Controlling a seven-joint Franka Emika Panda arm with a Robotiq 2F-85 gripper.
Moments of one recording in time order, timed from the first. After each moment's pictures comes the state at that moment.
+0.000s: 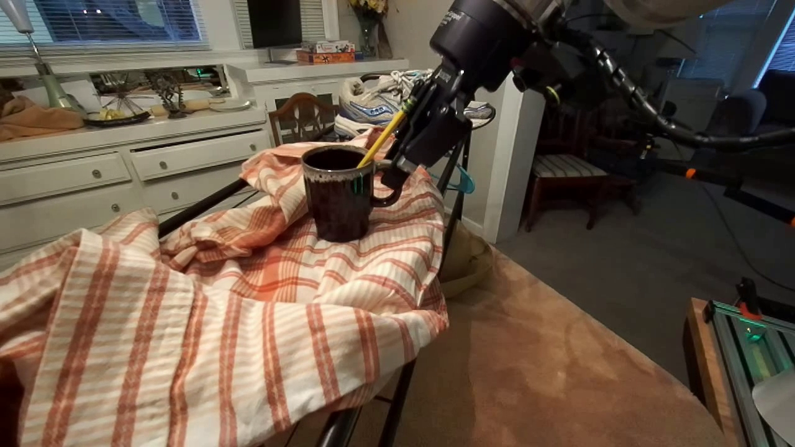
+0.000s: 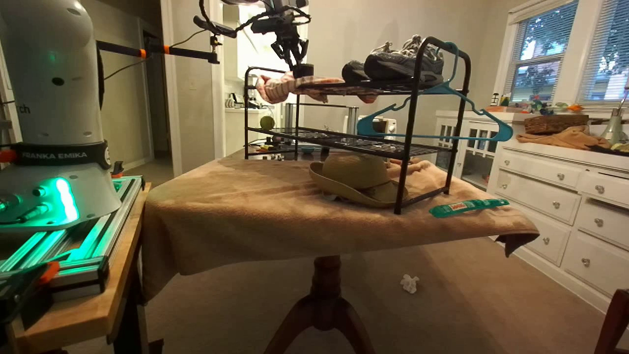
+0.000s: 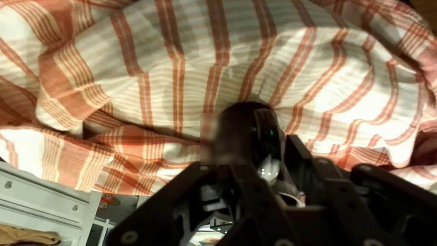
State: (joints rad) arm 0.32 -0.20 0.10 -2.25 0.24 2.63 -0.47
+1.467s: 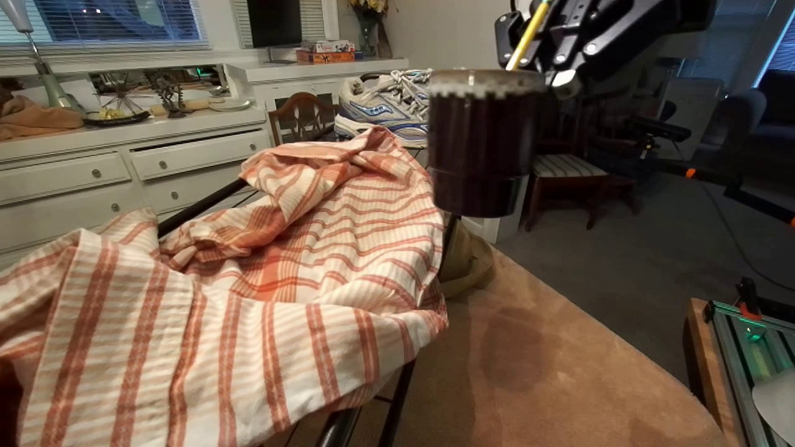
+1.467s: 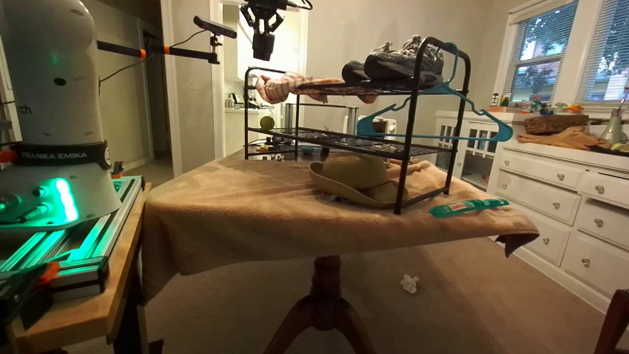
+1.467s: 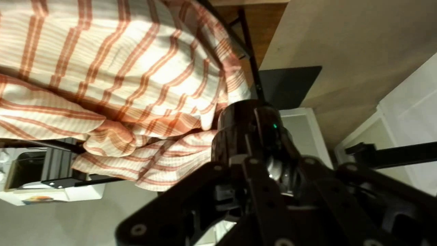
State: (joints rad) arm 0.35 -0.48 -0.05 -2.31 0.72 2.10 -1.20
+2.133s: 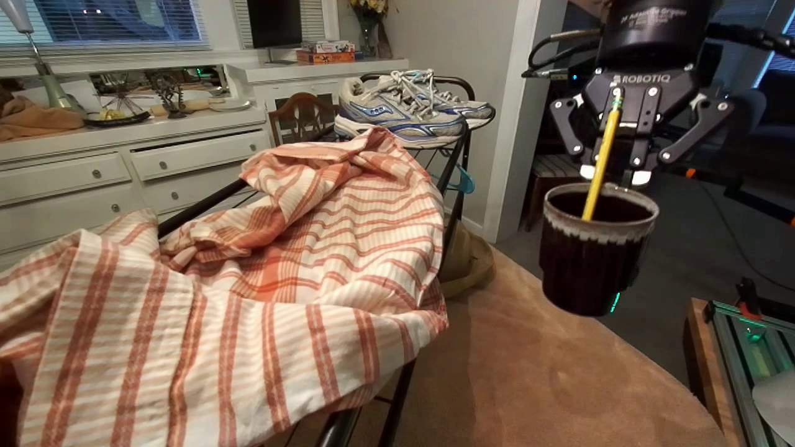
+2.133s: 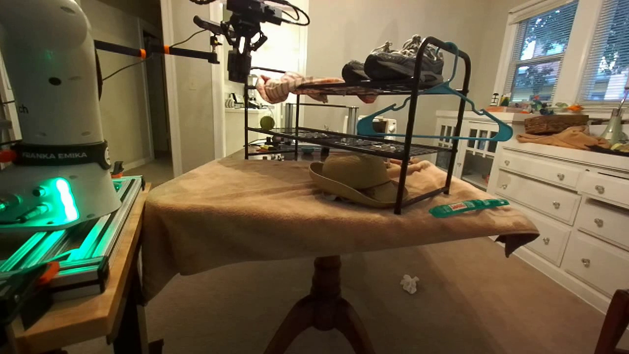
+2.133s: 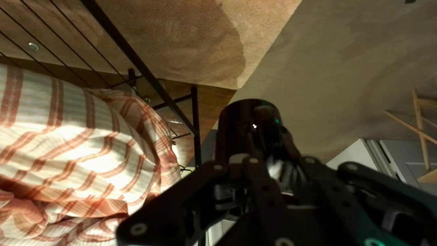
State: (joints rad) arm 0.27 -0.56 -0.03 -2.47 0.59 1.95 -1.44
